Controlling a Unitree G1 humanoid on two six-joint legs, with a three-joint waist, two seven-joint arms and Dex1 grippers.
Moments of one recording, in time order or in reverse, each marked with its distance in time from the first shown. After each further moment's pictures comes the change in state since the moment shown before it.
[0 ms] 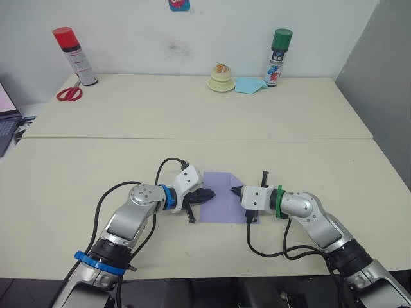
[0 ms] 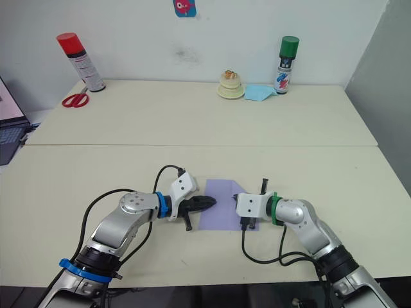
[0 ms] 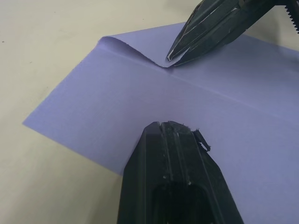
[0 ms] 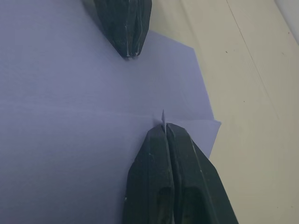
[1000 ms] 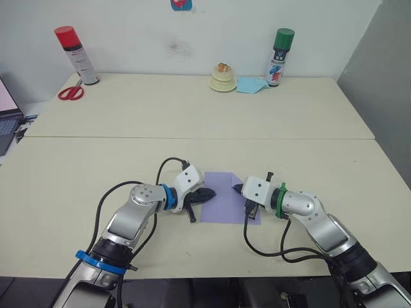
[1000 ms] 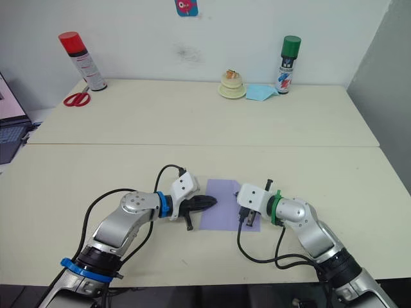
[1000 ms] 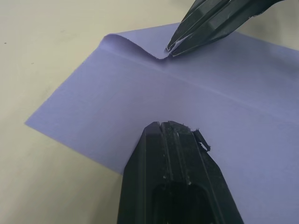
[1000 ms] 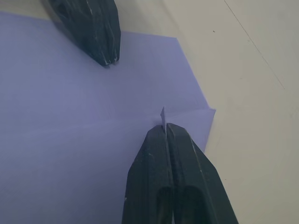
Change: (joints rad) left arm 0.000 -0.003 -0.005 0.004 0.000 -0.015 0.003; right arm 0.021 -0.018 0.010 -0.117 0.124 0.234 -0.028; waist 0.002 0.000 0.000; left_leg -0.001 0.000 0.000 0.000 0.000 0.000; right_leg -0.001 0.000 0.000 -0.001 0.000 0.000
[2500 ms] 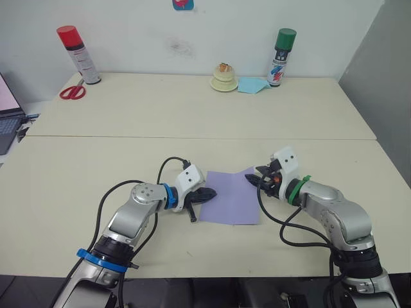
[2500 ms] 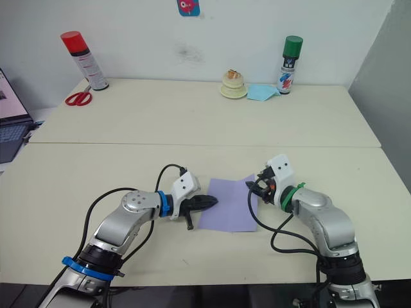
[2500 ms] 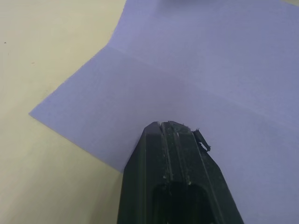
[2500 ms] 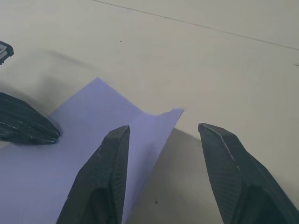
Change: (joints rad) left arm -0.018 -0.007 -0.003 0.026 0.001 -0.009 -0.006; right arm 0.003 0.167 -0.374 -0.236 0.491 0.773 -0.158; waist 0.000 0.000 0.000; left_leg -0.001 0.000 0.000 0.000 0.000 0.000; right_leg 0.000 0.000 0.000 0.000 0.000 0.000
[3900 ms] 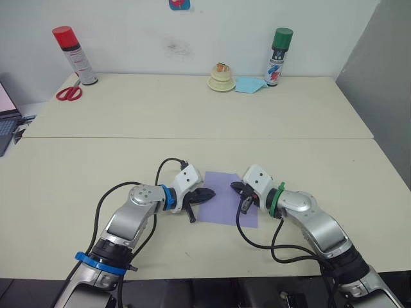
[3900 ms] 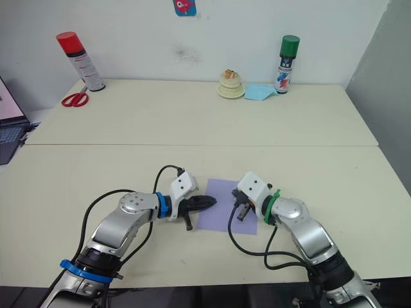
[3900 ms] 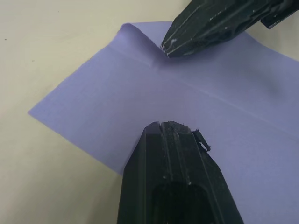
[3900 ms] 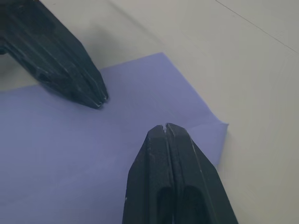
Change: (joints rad) left arm 0.022 -0.002 0.023 -0.032 -0.008 0.039 0.001; right arm 0.011 -0.059 0.320 0.118 -0.258 -0.420 0.080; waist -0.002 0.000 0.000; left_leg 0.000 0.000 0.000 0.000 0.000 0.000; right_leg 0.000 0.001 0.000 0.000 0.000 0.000
